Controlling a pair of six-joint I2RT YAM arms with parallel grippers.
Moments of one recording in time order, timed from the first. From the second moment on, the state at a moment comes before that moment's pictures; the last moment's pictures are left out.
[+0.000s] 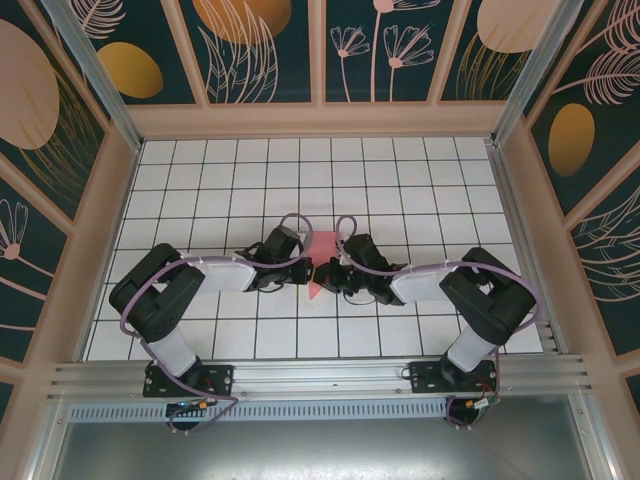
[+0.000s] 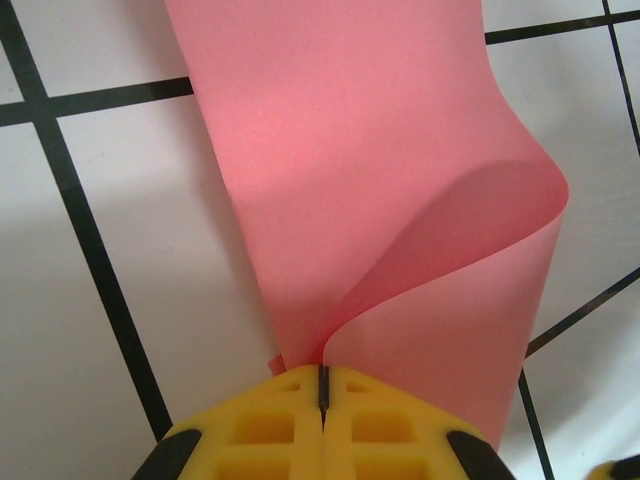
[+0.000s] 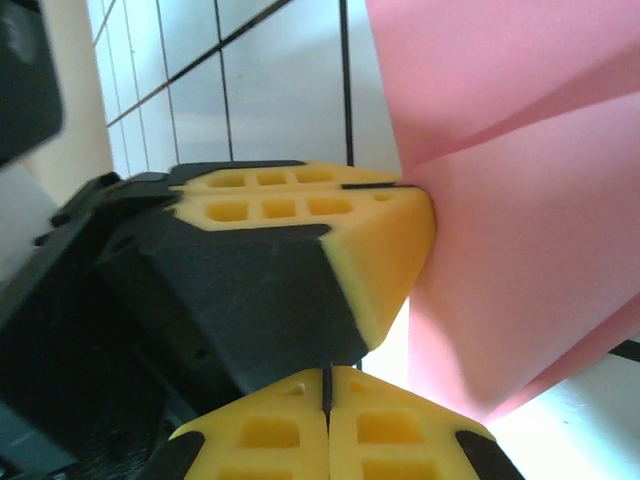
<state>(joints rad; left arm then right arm) -0.71 1.71 0.73 0.07 0.19 -0.57 0.81 1.64 0.59 0.40 -0.40 1.13</state>
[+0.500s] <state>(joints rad) -0.71 1.71 0.73 0.07 0.20 -0.57 0.79 1.72 0.56 0.42 -0.40 1.13</state>
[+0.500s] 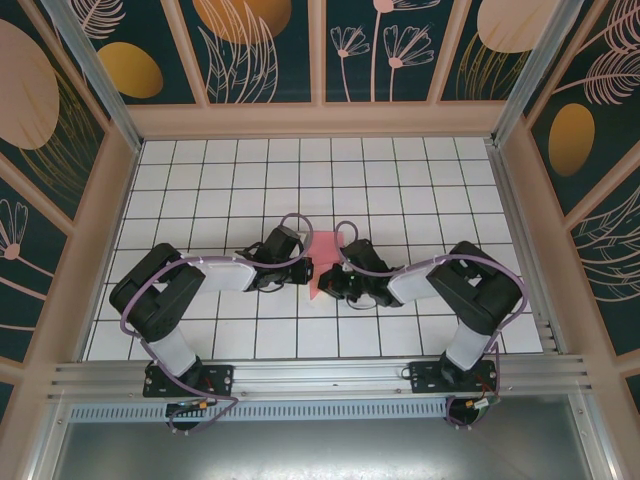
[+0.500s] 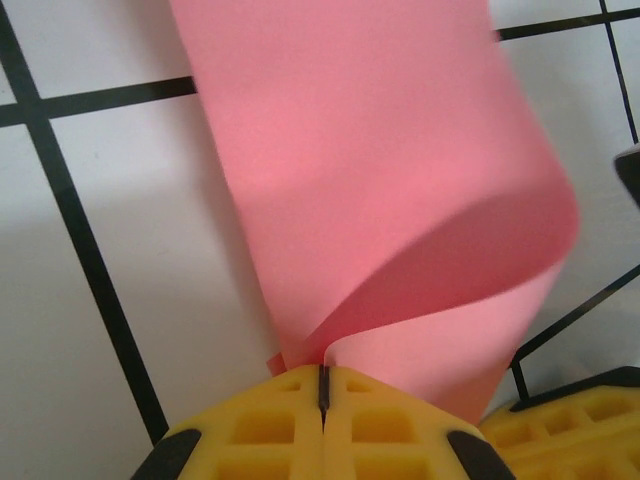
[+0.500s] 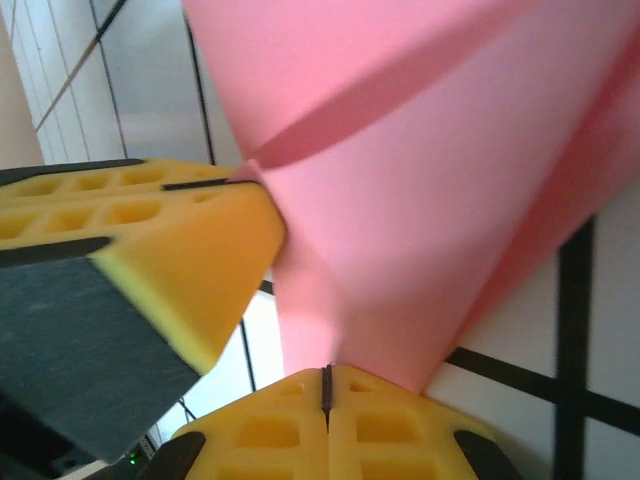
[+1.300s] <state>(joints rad) -0.71 1.72 0.74 0.07 0.20 -0.55 0.70 1.70 0.59 0.38 -0.44 1.06</state>
